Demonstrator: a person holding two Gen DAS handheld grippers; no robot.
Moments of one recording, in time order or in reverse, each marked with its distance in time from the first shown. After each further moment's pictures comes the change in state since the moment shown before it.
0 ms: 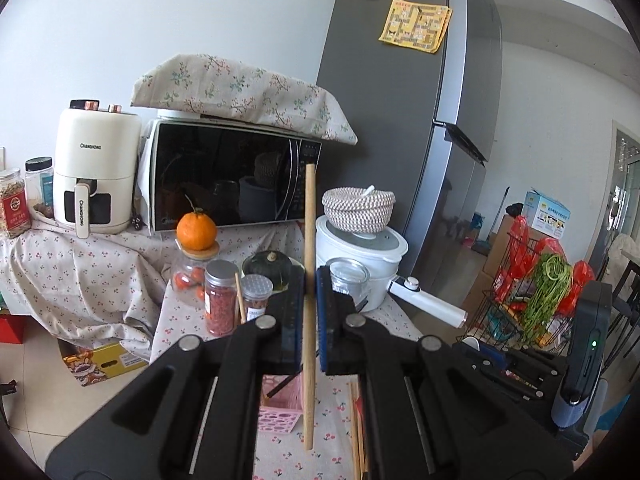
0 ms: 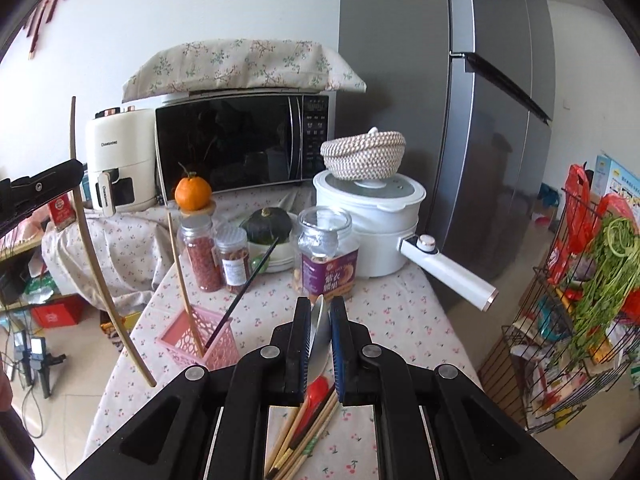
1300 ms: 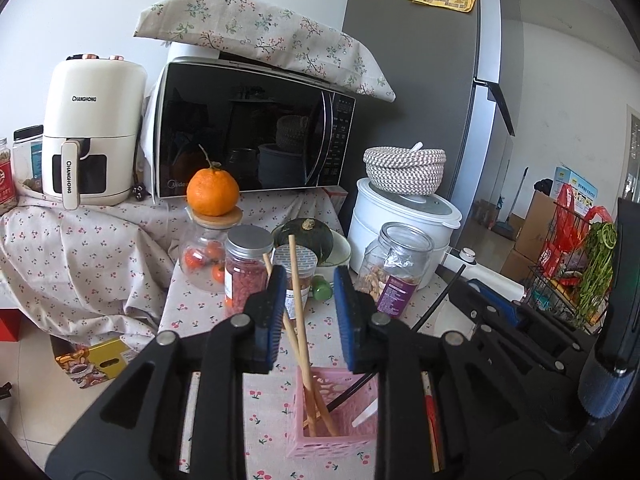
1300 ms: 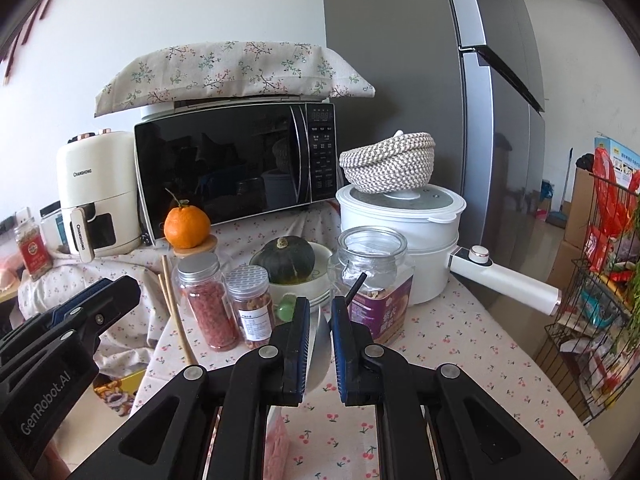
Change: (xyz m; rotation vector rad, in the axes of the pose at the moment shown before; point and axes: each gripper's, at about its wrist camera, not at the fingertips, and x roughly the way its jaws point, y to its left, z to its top) left arm 0.087 0.057 -0.048 0.010 0.091 0.042; right arm 0.094 0.067 0.004 0.121 -0.087 -0.021
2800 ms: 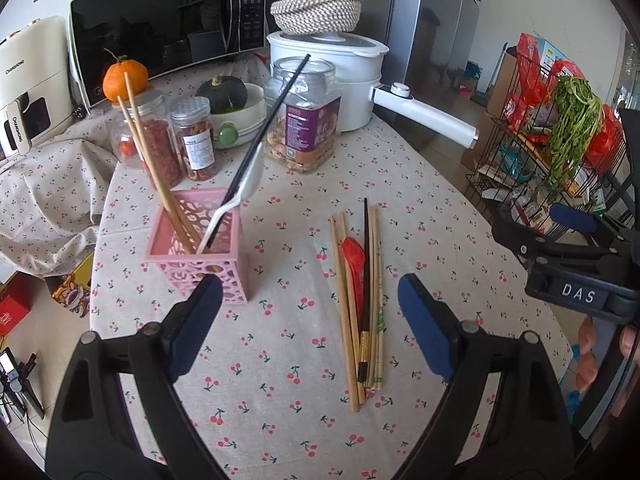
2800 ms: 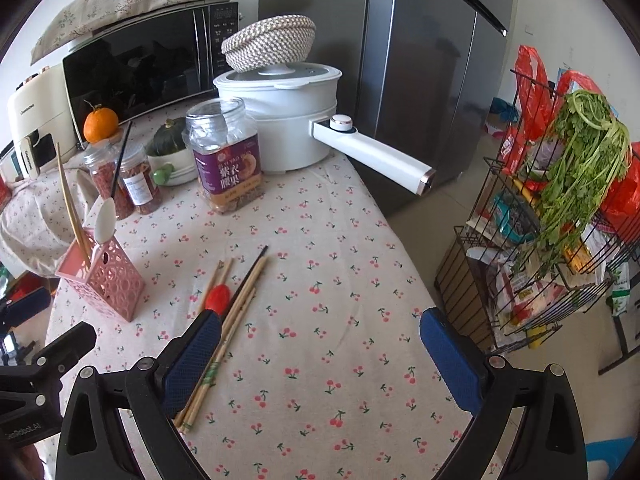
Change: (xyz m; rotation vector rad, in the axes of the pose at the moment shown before) left arm -0.005 -0.118 -0.078 0.165 0.500 -0.043; right arm -0.045 -0.173 -0.051 -0.015 0.431 -0.153
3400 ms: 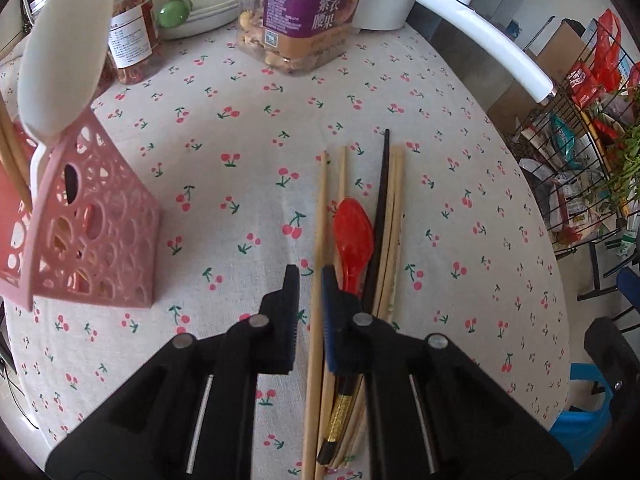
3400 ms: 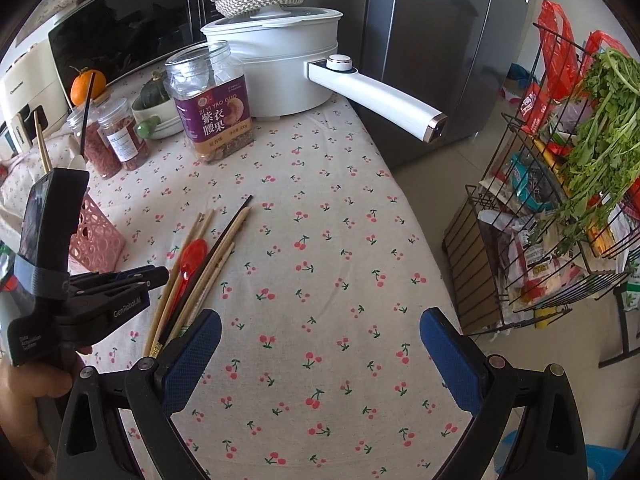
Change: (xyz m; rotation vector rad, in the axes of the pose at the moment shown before) left arm 0.132 -0.015 0.012 -0.136 0.314 -0.006; right arm 0.038 -0.021 -0.003 -0.037 0.166 0.042
